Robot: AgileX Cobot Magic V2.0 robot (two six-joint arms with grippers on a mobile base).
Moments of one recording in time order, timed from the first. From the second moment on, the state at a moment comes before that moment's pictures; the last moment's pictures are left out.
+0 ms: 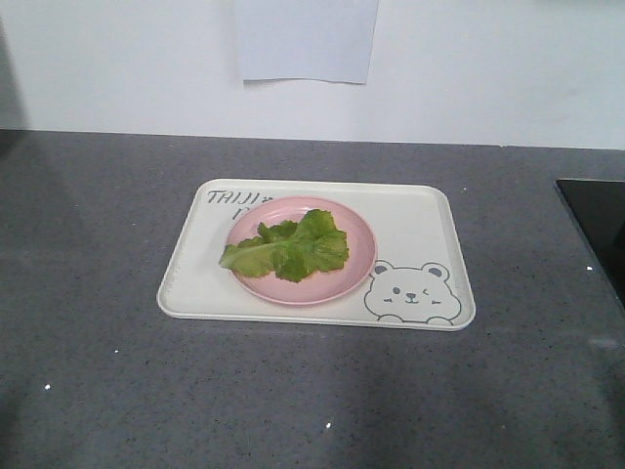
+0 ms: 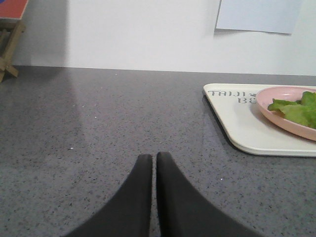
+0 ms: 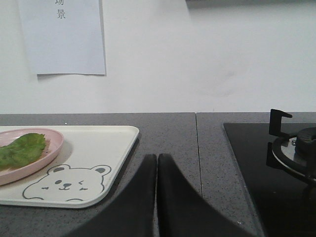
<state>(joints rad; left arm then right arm) -0.05 -0.01 0.03 0.16 0.17 -0.25 0.04 -0.01 0.03 -0.09 0.01 0.13</state>
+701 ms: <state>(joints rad) -0.05 -0.01 0.03 0.16 0.17 -0.25 0.04 -0.01 0.03 -0.09 0.01 0.13</state>
